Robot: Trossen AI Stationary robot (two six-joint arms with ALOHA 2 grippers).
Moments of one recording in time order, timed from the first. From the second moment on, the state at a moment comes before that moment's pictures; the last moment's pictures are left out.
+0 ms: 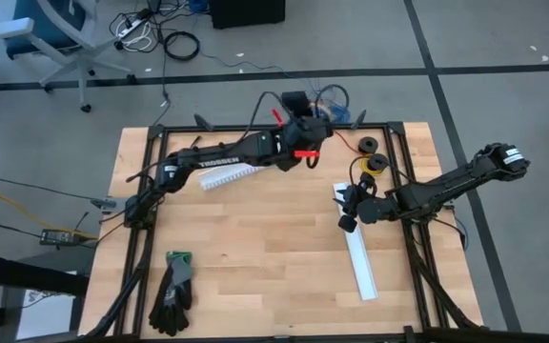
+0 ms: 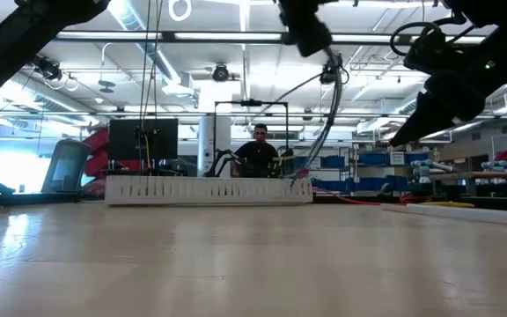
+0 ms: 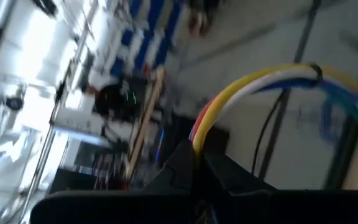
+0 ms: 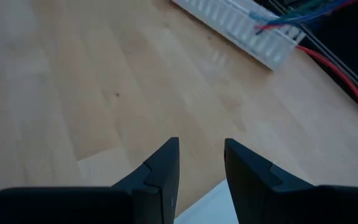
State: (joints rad) left arm 0.12 2.21 2.33 -0.40 -1.10 0.85; right arm 0.28 1.00 0.44 -0.23 0.68 0.38
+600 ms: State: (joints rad) left arm 0.21 2.21 2.30 -0.92 -0.89 0.55; right arm 0.28 1.00 0.44 -0.24 0.69 0.39
